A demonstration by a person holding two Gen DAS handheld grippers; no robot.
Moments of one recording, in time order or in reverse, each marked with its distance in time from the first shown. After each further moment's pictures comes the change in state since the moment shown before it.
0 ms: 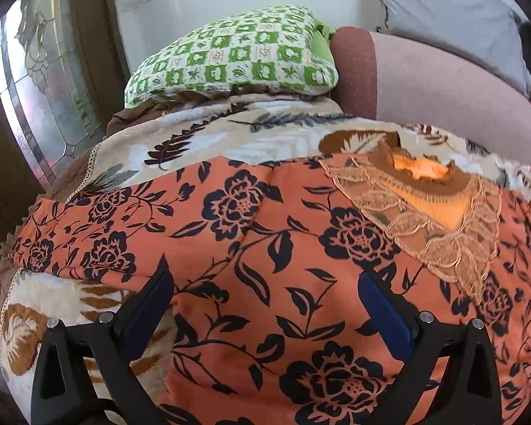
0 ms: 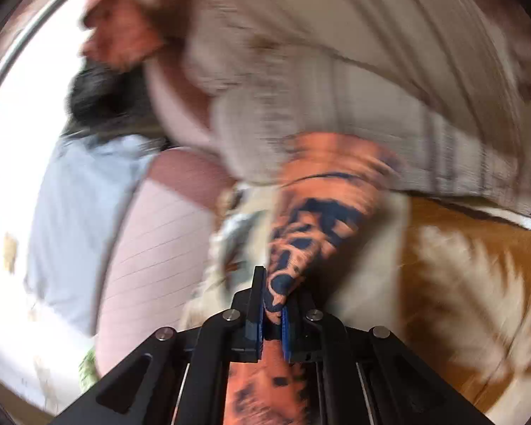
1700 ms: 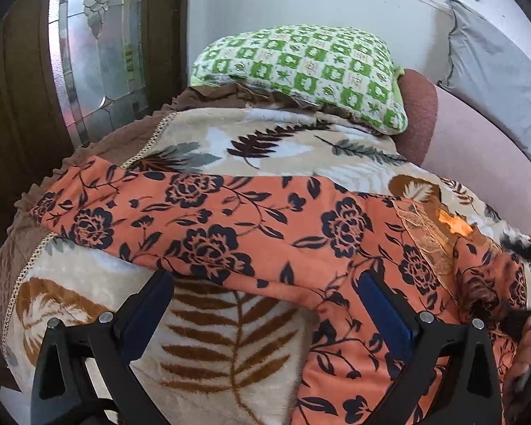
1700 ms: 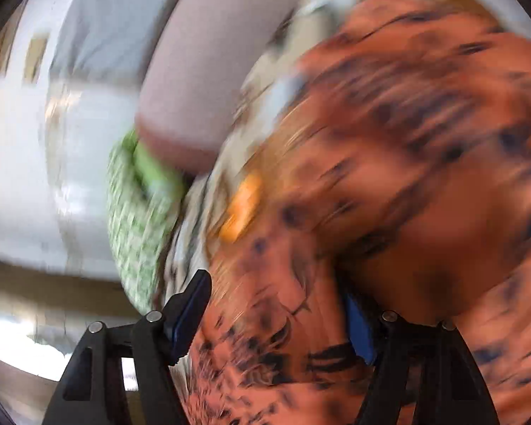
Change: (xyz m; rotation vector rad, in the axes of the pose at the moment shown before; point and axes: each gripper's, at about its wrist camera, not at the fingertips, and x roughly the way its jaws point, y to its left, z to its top) left arm -0.021 0.124 0.004 -0.236 0.013 -0.005; right arm 0.064 0.216 -0.445 -0.148 0.710 0.194
